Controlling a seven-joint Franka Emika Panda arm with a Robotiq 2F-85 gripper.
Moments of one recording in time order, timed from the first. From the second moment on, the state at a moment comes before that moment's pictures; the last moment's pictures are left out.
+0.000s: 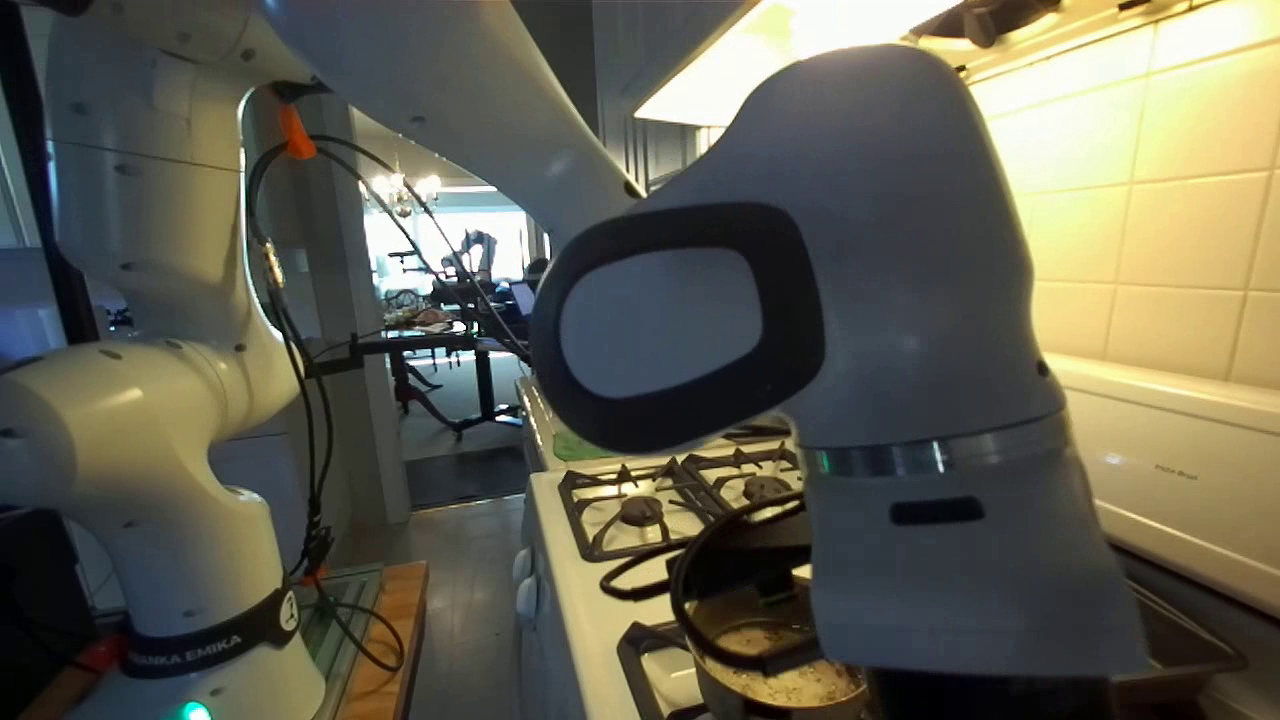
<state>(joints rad) -0.33 0.20 -0.42 -2.18 -0.22 2.66 0.93</state>
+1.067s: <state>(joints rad) -0.33 0.43 -0.45 -2.04 -0.13 2.66 0.93</state>
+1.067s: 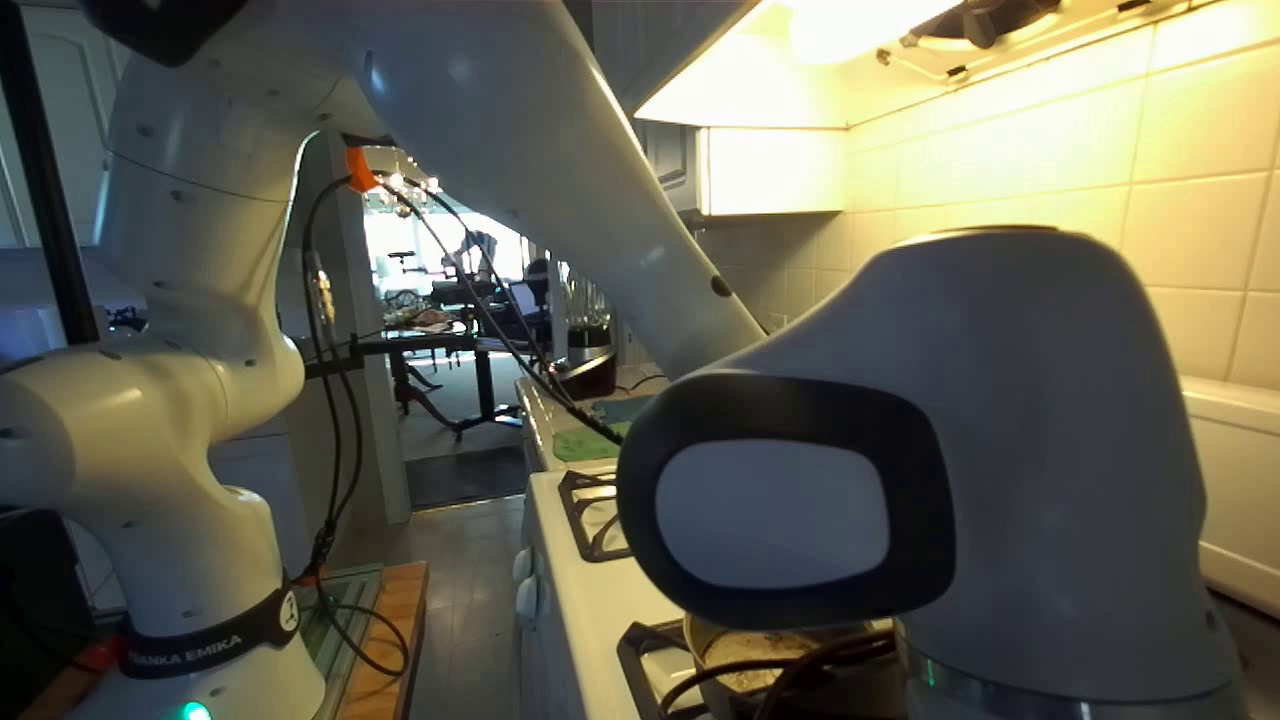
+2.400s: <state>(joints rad) -0.31 0.50 -0.48 -2.00 -0.13 2.67 0.93</state>
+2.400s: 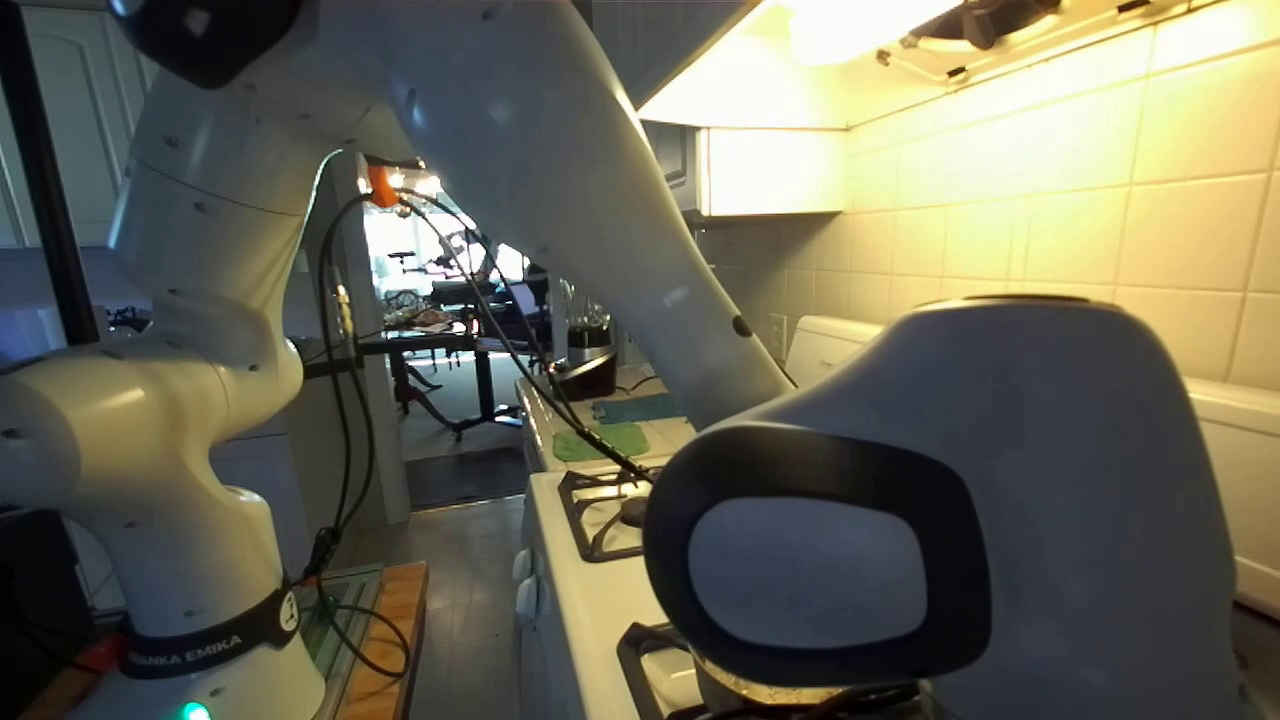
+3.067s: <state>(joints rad) -0.32 0.49 -0.49 -1.95 -0.13 2.63 0.83</state>
